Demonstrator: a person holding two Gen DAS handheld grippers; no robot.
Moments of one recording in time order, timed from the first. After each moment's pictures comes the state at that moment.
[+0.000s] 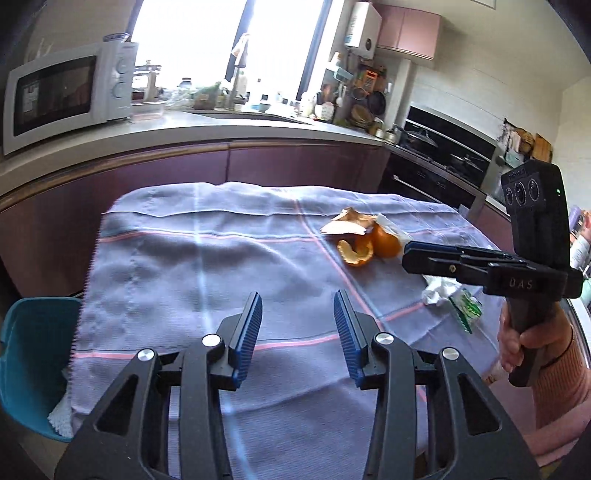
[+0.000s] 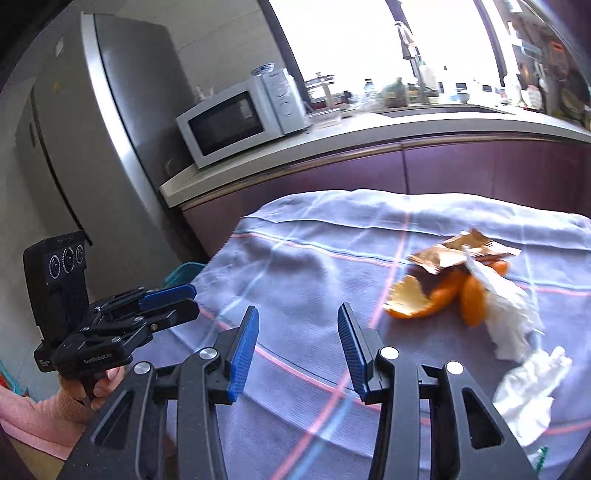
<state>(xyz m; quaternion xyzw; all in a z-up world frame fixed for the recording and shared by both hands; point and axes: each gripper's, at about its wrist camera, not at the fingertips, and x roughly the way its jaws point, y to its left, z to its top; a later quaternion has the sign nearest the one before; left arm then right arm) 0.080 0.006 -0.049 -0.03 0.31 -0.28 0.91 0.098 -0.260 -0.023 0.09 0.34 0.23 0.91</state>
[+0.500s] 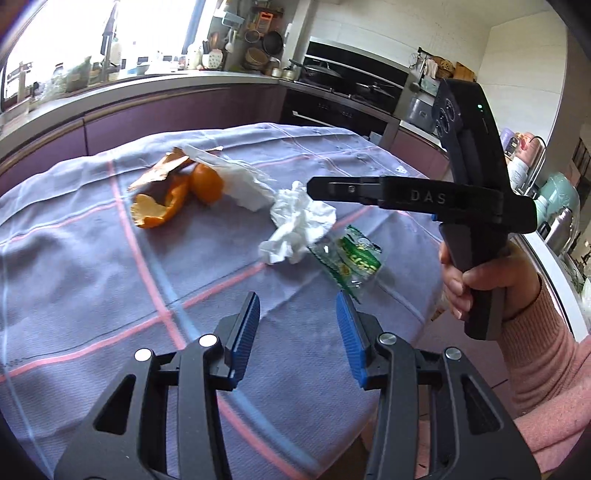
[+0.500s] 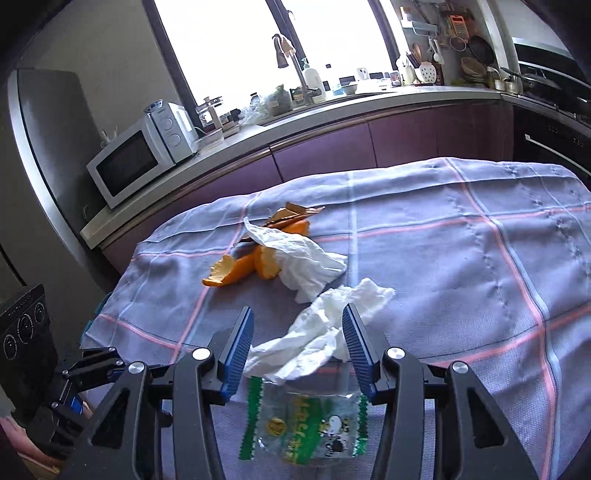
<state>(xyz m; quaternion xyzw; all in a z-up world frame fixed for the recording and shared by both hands) 0.058 -0.160 -0.089 0.04 0.37 -0.45 0.81 0.076 -0.381 -0.059 0.14 0.35 0.09 0.92</state>
